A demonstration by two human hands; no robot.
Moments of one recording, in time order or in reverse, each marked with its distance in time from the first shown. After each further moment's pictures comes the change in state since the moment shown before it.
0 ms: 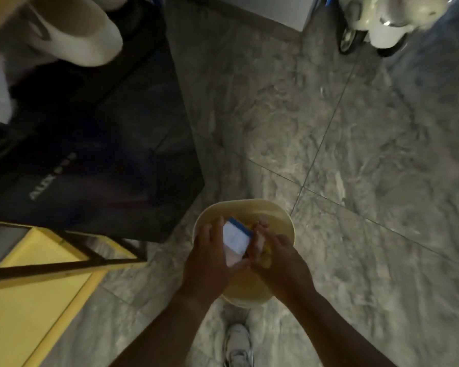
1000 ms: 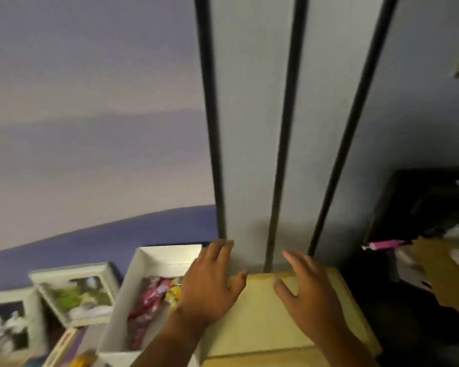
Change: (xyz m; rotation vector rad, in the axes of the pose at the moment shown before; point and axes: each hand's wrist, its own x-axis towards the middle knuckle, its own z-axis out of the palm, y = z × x) left_hand -0.543 -0.230 -0.506 0.240 0.972 -0.382; right_hand -0.368 -0.596 0.112 -0.171 0.044 -1.114
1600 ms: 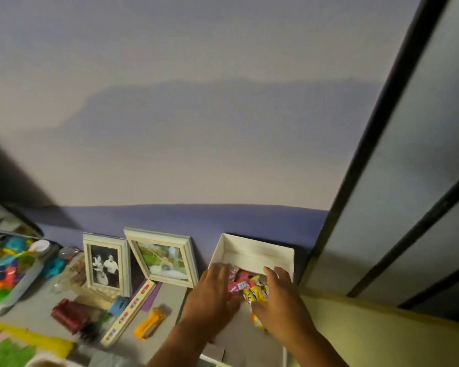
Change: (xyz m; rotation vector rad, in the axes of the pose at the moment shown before) left_hand -0.045 -0.215 0.003 0.047 -0.277 -0.452; right_hand 0.060 -0.162 0.212 0.038 -0.578 -0.083
